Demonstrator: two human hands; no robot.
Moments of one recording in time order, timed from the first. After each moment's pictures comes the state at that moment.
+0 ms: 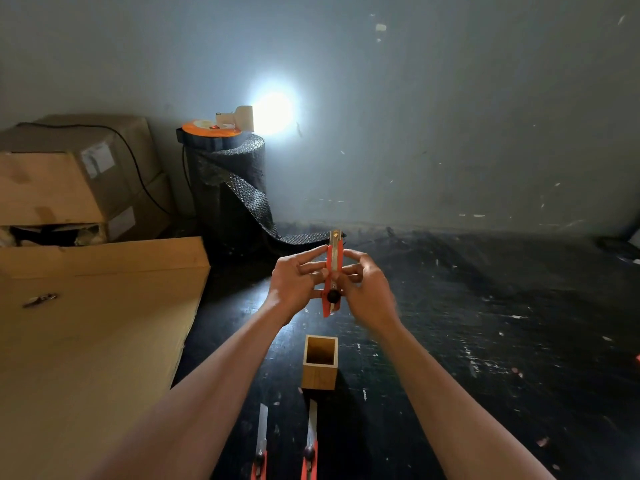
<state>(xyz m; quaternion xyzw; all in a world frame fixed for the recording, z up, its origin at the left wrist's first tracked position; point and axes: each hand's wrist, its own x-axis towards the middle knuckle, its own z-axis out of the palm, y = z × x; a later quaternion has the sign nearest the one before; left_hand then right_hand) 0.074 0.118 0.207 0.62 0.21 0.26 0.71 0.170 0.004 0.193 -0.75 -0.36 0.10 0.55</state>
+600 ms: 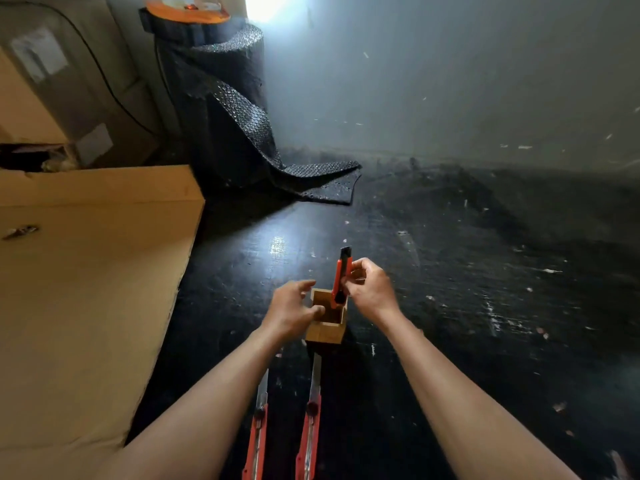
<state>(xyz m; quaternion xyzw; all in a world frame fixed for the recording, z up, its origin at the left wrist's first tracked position) 0.077 0.143 0.041 0.83 0.36 0.07 0.42 0.211 0.030 0.068 -0.82 -0.30 0.20 0.44</state>
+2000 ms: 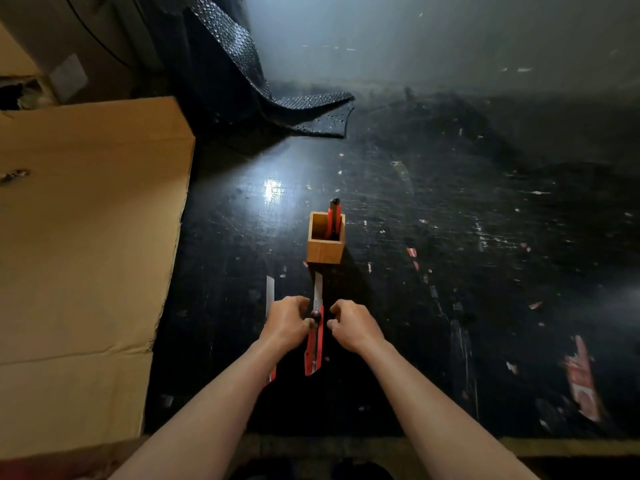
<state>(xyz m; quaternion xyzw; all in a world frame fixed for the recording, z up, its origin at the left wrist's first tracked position) -0.037 0.049 -0.031 0.82 0.37 -0.06 0.44 0.072 -0.067 -0.031 -0.89 -0.26 0.34 0.17</state>
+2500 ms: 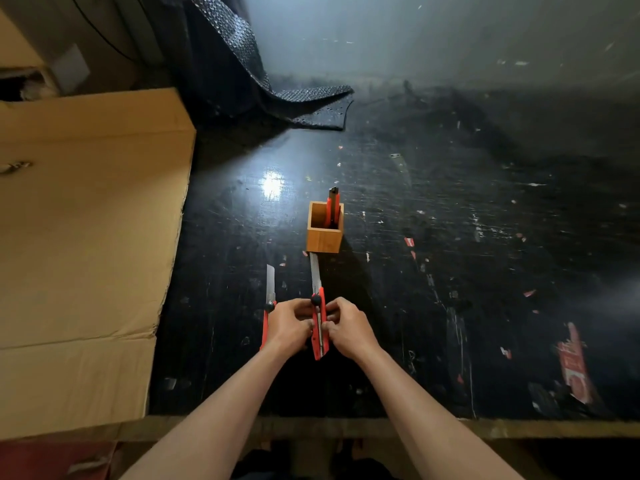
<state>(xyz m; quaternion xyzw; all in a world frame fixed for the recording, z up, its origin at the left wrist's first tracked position) -0.063 0.017 -0.040 0.69 0.43 0.00 0.58 0.039 -0.095 -0.031 -0.83 -0.20 0.40 0.34</state>
